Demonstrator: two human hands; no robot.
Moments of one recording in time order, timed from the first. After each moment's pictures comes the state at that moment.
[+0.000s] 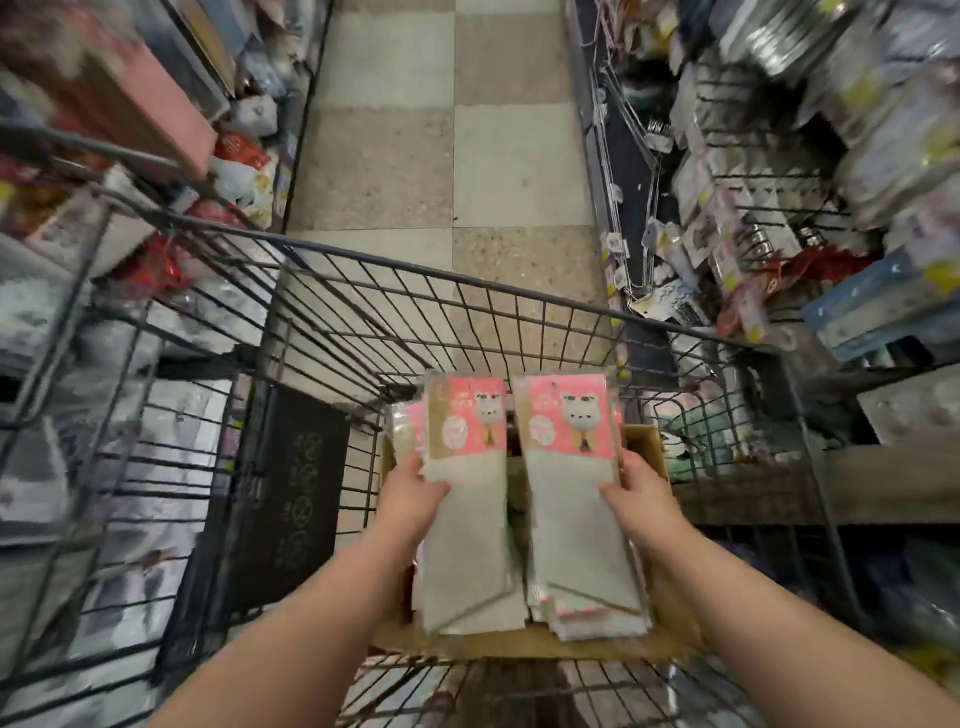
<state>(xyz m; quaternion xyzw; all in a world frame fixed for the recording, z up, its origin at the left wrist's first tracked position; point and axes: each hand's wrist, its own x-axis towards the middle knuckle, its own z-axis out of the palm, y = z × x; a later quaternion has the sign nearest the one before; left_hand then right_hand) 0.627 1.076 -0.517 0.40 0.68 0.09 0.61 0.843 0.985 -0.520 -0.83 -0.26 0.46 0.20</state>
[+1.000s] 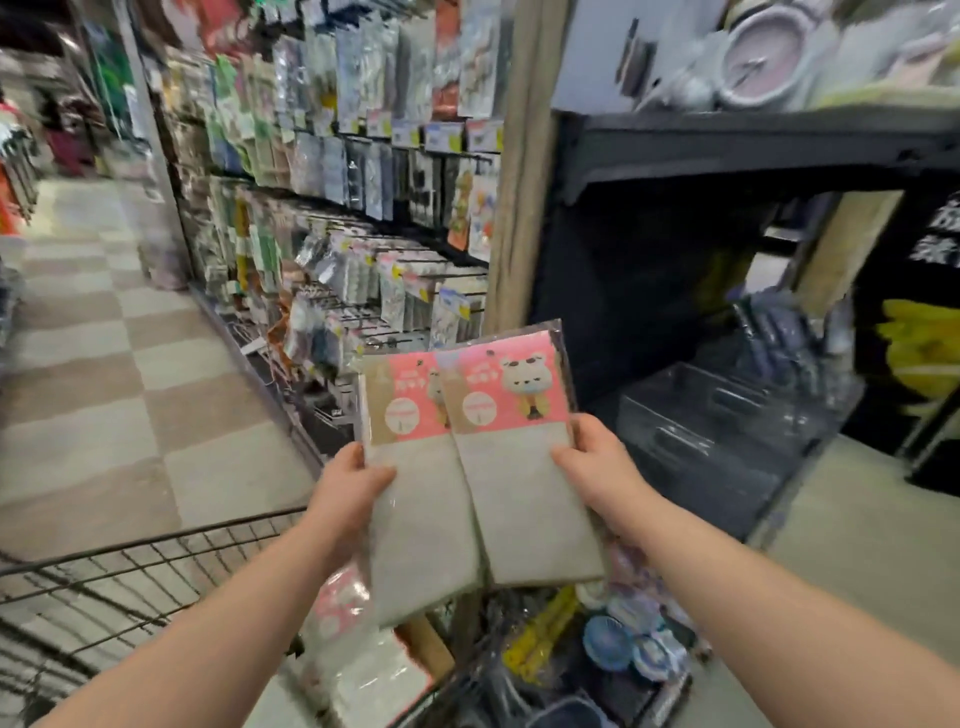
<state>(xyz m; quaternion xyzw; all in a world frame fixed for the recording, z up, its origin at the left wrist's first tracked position) 0.706 0.914 -0.203 0.63 0.28 0.19 0.70 0.817 0.702 -0.151 -0.83 -0.18 0.10 0.52</state>
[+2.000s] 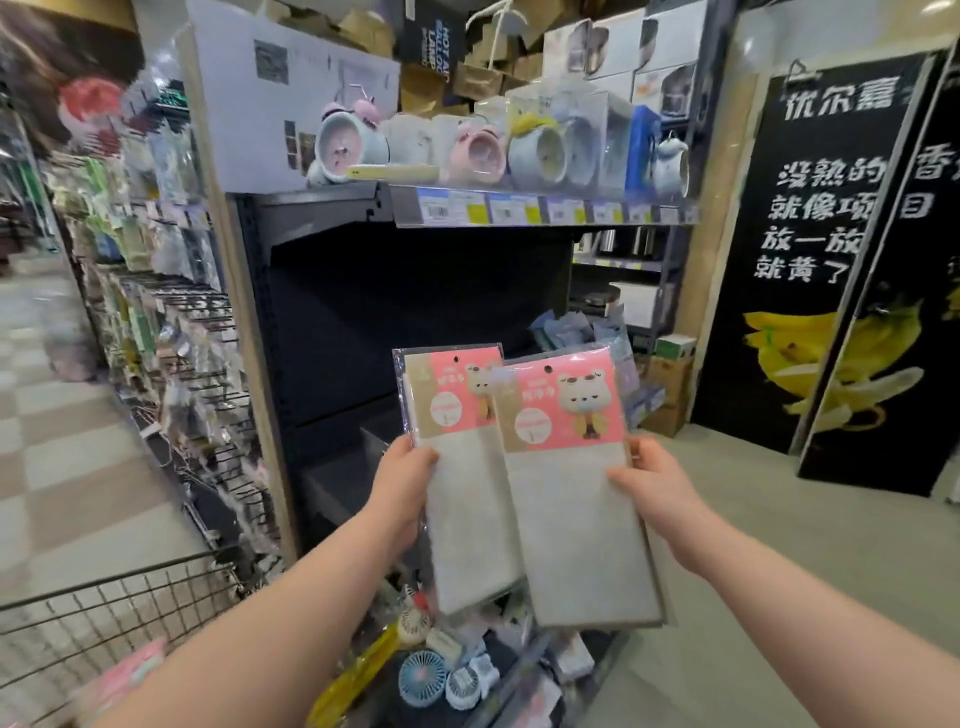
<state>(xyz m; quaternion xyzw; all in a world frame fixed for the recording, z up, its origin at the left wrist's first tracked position) 0.870 0.513 -0.132 0.60 0.19 0.21 0.75 0.924 0.284 -0.117 -0.79 -0.09 0.03 0.61</state>
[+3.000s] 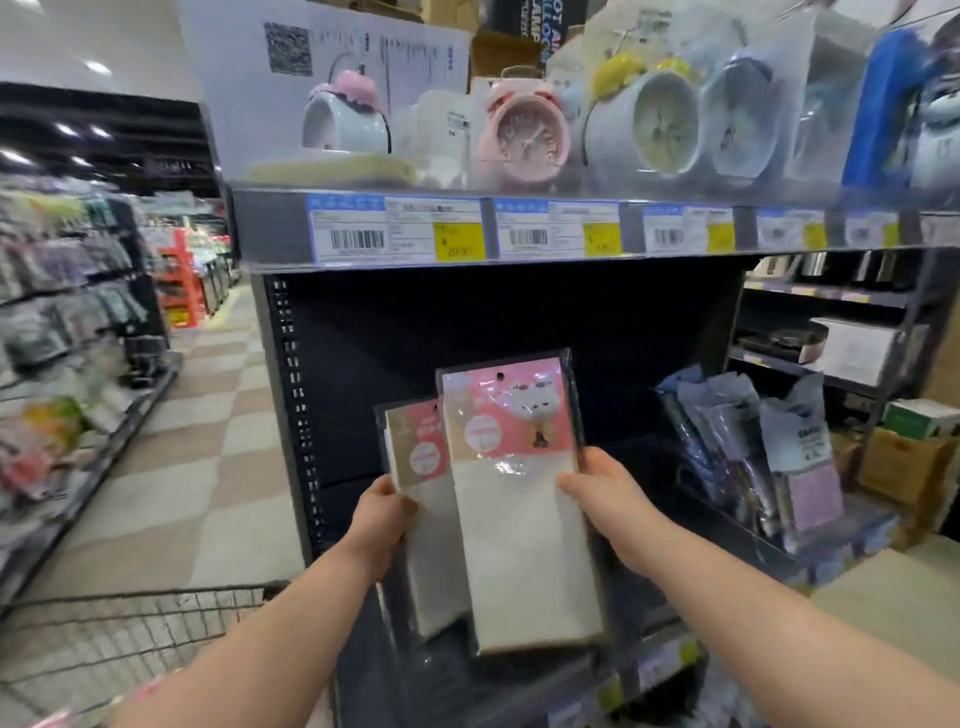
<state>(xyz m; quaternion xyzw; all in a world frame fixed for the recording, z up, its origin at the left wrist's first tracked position) 1.057 0.628 -0.163 0.59 0.35 0.30 0.66 1.181 0.433 -0.108 -0.73 -0.27 0.21 0.59</state>
